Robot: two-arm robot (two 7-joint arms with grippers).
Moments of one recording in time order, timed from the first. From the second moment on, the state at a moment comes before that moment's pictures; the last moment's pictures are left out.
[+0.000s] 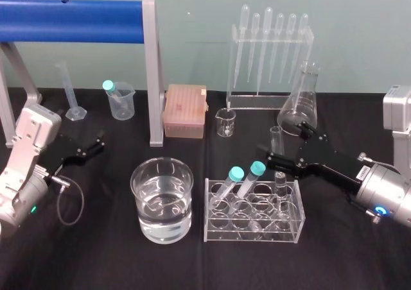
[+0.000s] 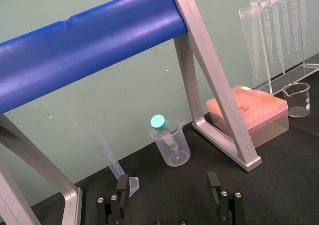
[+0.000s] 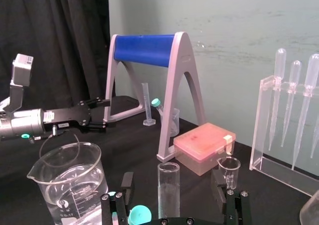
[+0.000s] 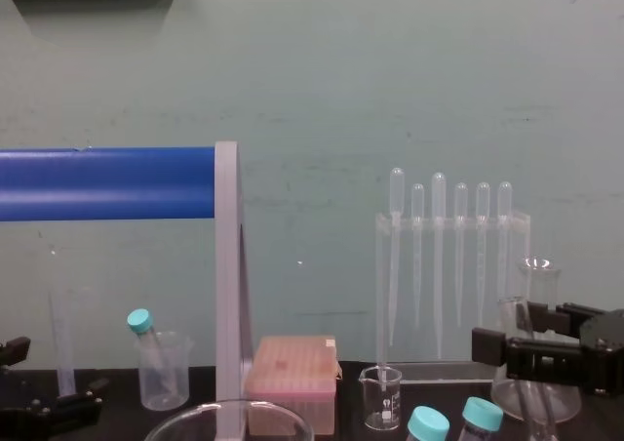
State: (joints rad) left arm -0.20 0.60 0.45 -1.41 -0.25 -0.12 0.03; right arm 0.20 0.60 -0.38 -1.53 0.62 -0.03 0.59
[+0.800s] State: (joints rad) left arm -0.20 0.60 0.45 -1.41 -0.25 -0.12 0.03; right arm 0.22 0.59 -0.39 -1.51 0.61 0.00 0.59
